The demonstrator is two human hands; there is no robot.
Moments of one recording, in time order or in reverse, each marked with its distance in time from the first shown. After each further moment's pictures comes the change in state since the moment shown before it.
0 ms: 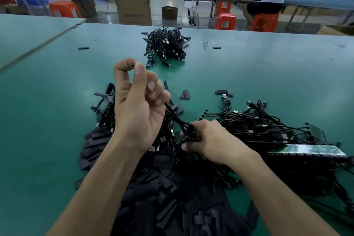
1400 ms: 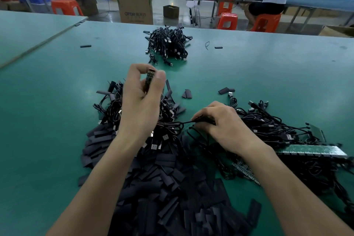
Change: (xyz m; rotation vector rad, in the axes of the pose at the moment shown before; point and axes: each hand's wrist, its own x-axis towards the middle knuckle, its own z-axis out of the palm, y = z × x) left_hand 0.005 -0.002 -0.022 0.821 -0.008 0.121; right_hand 0.006 0.013 -0.019 -0.024 0.230 -0.173
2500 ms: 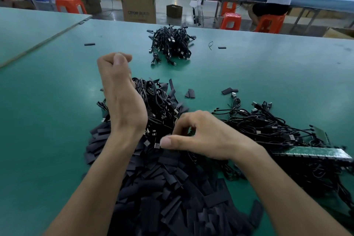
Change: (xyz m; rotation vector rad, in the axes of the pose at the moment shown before) left_hand 0.007 0.017 -0.008 -0.082 0.398 -0.001; right_hand -0.010 -0.058 0.002 0.180 -0.313 -0.184
